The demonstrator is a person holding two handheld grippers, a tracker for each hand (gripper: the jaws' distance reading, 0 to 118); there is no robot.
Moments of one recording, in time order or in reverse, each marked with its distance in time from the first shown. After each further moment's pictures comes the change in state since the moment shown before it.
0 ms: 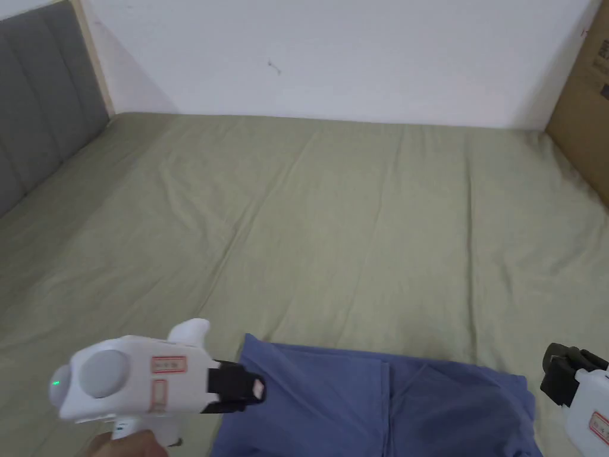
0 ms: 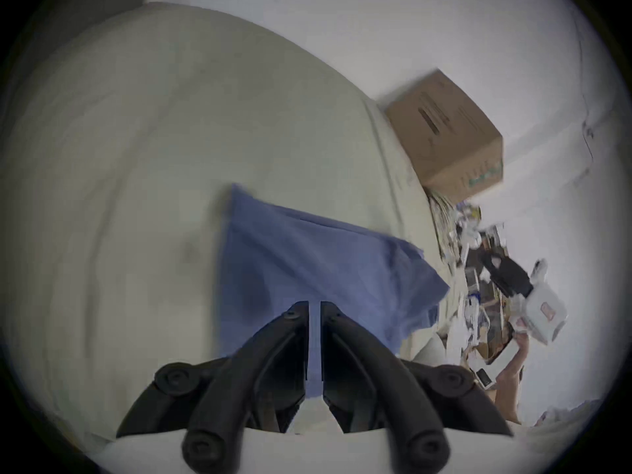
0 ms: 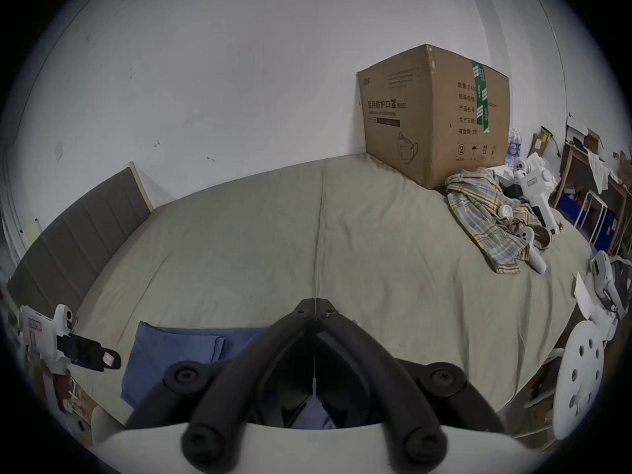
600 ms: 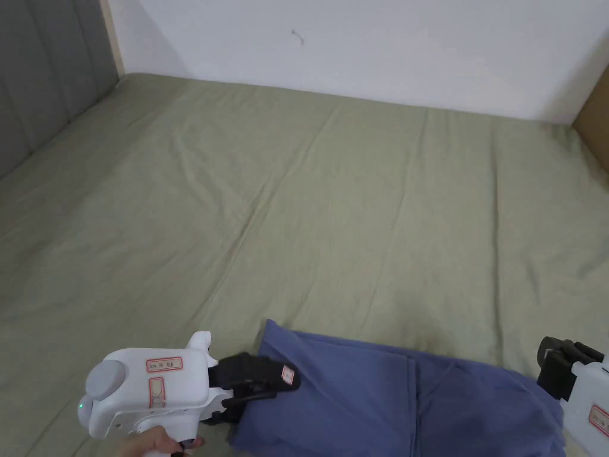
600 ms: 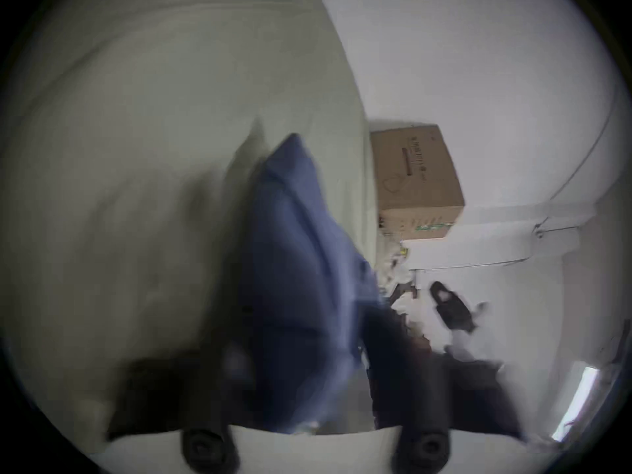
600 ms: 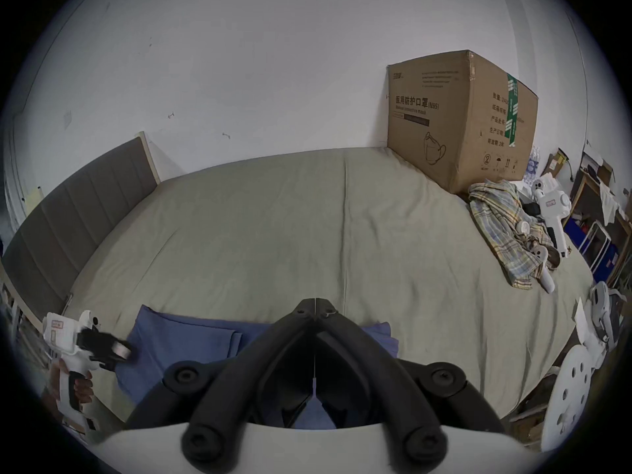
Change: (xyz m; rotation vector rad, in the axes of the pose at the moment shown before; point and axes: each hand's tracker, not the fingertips) left arm -0.071 -0.003 -0.066 -0.073 -0.388 0.362; right arm -0.045 0.006 -0.024 -0.064 0.016 0.112
